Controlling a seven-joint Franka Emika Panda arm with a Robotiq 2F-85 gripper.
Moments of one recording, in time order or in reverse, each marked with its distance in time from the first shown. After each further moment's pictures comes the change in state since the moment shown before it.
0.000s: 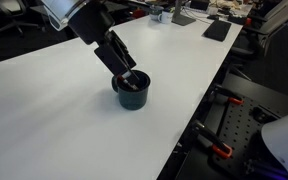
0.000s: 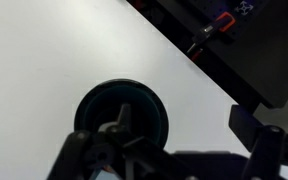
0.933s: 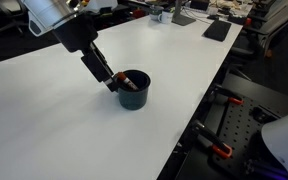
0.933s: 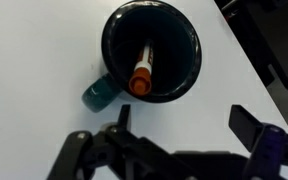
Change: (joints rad) arm -0.004 0.089 0.005 0.066 -0.001 0.178 -0.223
